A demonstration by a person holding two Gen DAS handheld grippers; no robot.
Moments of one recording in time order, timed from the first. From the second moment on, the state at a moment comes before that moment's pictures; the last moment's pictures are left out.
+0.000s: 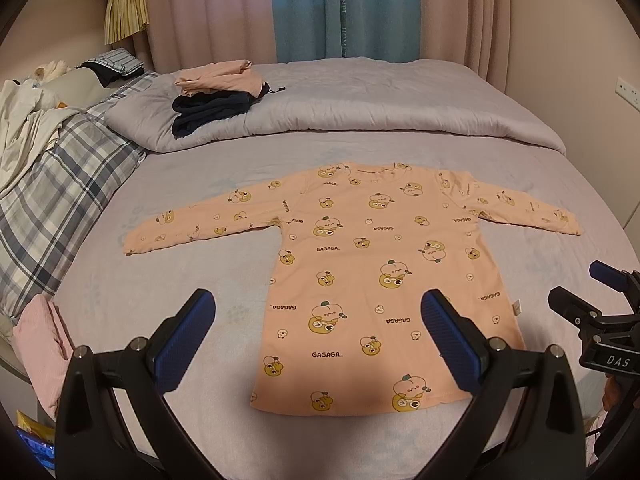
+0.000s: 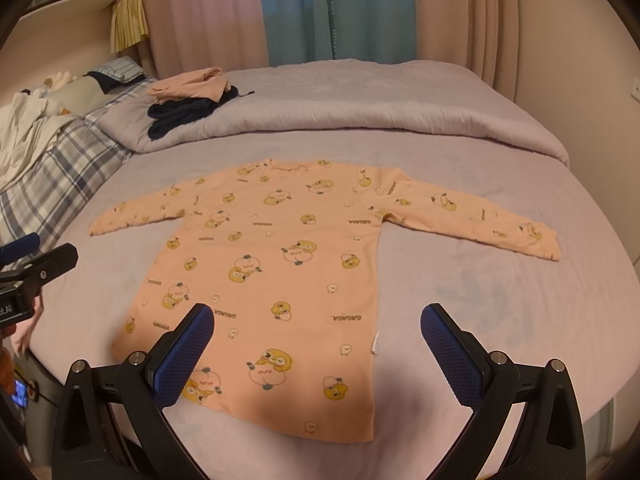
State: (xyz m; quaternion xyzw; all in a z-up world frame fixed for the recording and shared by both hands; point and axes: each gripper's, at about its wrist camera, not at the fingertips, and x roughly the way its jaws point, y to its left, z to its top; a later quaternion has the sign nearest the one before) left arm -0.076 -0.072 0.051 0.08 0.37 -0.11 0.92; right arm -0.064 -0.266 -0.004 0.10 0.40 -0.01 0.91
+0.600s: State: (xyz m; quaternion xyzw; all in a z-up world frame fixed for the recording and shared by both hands) left arm -0.074 -0.070 0.045 0.08 0.38 -0.12 0.91; right arm -0.064 -0.267 -0.006 0.11 0.40 -0.01 0.91
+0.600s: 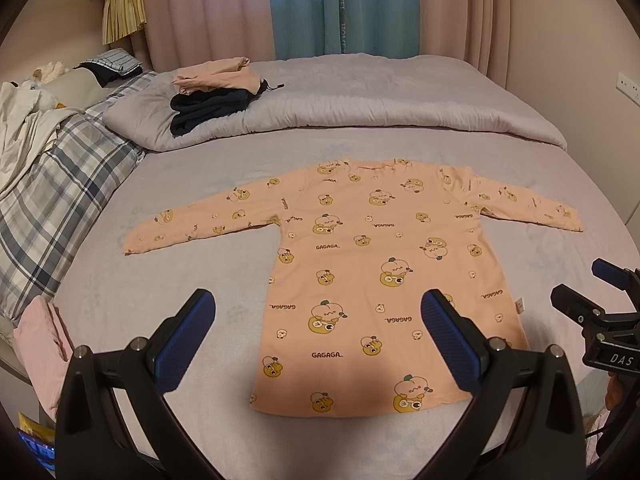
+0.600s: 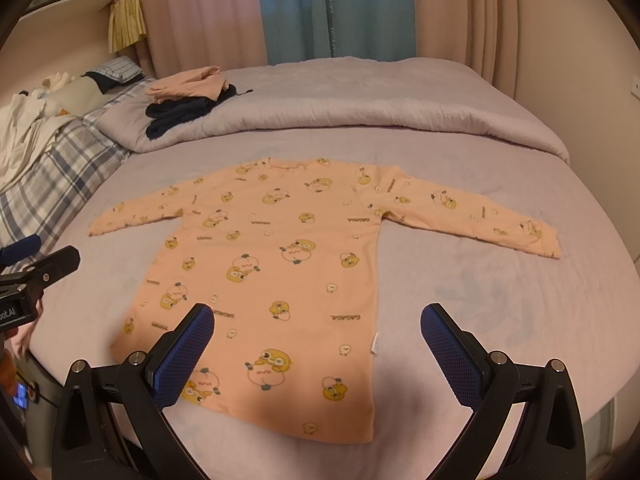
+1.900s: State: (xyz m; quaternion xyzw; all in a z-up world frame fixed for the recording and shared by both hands) left arm 0.061 -0.119 -0.069 -0.10 0.50 -0.20 0.84; right arm -0.051 -0.513 -0.157 0.50 0.31 -0.15 0.80
